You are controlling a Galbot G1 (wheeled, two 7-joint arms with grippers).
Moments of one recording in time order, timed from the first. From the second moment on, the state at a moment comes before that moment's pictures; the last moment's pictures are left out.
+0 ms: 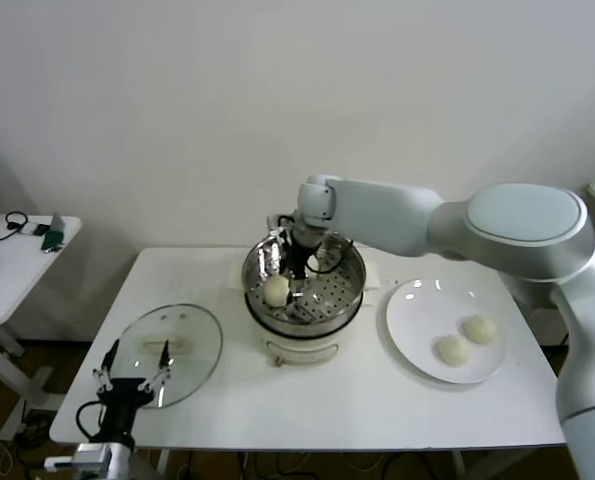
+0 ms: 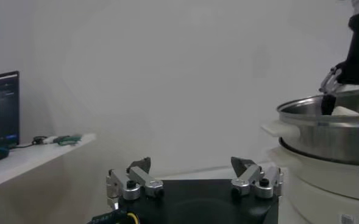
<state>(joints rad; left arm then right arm) 1.67 -1.38 -0.68 -2.01 -0.08 -0.09 -0.06 0.61 1.43 -1.58 0.90 0.80 -0.27 -1.01</state>
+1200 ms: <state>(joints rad) 1.68 -1.38 -0.68 -2.03 -0.05 -0.06 -0.06 0.49 0.71 -1.41 1.17 0.29 -0.17 -1.11</state>
